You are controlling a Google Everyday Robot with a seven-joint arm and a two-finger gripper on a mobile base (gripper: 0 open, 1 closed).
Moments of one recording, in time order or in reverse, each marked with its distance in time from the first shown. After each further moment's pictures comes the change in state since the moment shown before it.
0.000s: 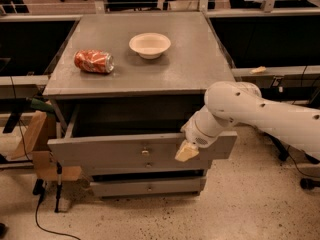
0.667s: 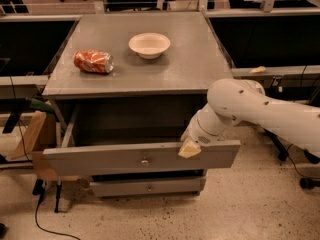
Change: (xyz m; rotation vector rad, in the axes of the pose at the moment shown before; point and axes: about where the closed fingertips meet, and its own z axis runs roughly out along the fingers) arm -0.003 -0.002 -0.007 0.000 0.000 0.000
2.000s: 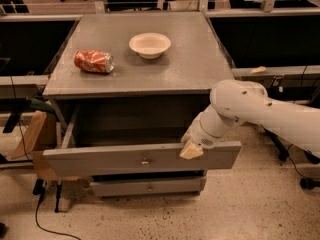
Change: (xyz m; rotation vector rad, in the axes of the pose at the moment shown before) arm 0.012 0.009 -0.001 -0.033 0.003 -0.029
